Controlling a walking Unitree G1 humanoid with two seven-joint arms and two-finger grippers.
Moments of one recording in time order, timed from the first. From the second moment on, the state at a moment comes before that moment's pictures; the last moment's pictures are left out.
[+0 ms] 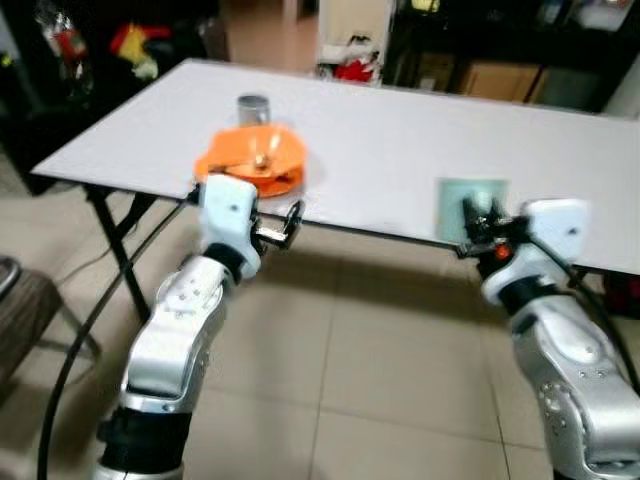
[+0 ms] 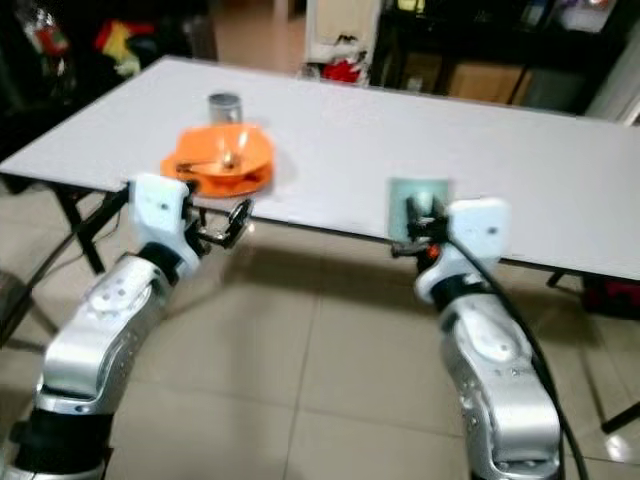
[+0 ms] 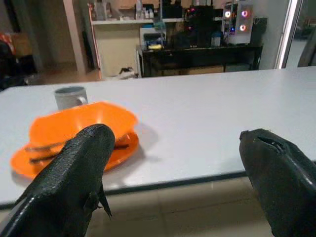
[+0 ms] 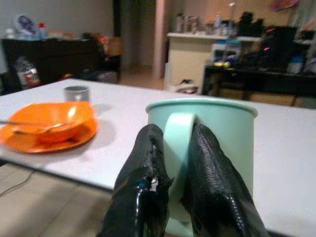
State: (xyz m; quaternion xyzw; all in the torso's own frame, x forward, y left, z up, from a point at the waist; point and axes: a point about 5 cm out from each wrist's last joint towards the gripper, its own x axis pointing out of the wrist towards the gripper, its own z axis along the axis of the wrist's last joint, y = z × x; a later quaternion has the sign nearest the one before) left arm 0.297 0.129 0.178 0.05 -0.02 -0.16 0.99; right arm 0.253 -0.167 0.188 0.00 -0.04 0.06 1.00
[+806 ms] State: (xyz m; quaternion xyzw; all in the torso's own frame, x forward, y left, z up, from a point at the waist) left arm 0.295 0.146 0.175 0.07 -0.01 -0.14 0.99; right arm 0.253 -0.158 0.169 -0.01 -0.02 0.06 1.00
